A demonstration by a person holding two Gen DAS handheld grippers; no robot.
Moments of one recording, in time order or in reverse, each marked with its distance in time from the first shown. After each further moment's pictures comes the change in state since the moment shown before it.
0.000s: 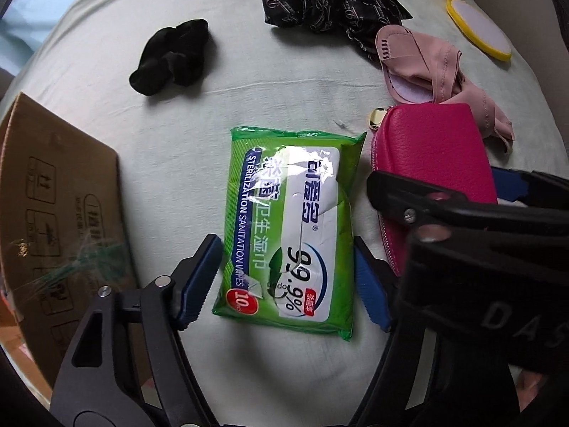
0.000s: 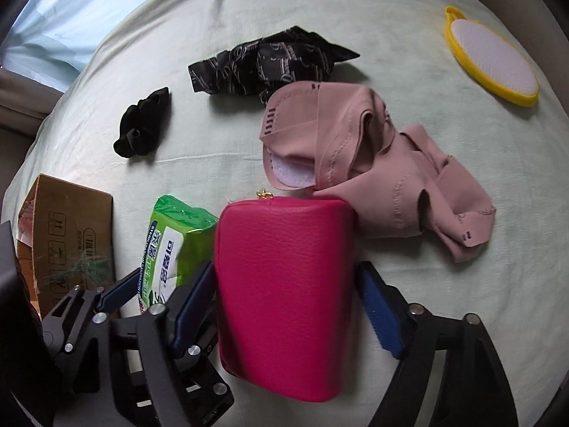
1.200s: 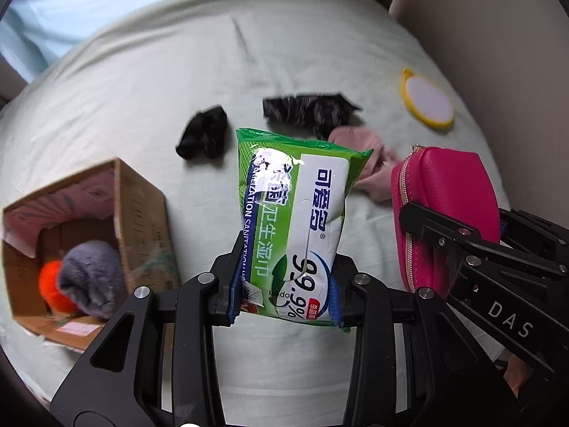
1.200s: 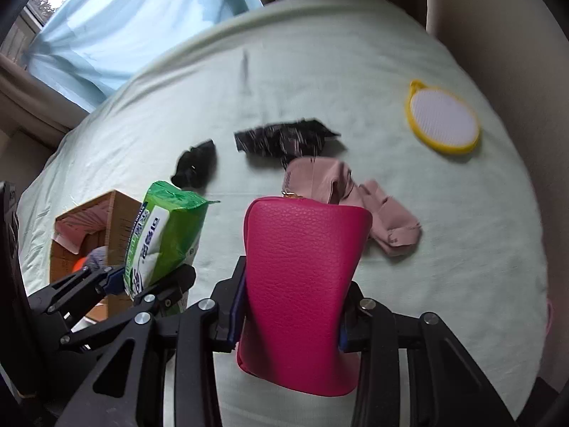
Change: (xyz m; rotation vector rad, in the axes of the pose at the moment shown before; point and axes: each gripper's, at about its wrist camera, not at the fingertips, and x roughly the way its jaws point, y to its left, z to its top) left arm -0.140 0.037 -0.009 -0.045 -0.144 -0.080; right arm -0.127 -0.004 -0.023 -0.038 -0.169 0.017
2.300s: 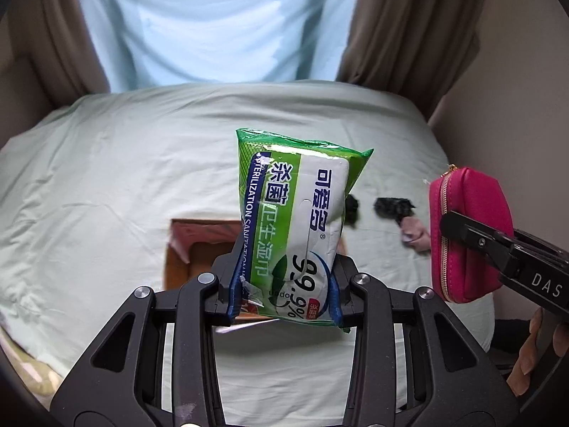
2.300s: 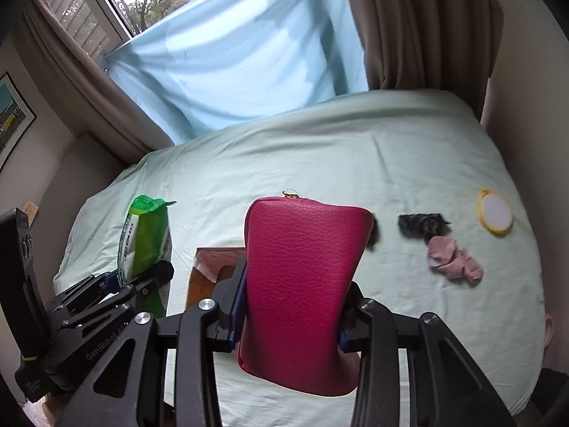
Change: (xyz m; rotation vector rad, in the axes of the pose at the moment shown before) left arm -0.264 0.217 -0.024 -0.185 -0.250 0.040; right arm -0.161 0.260 0.015 -0.093 -0.167 0.139
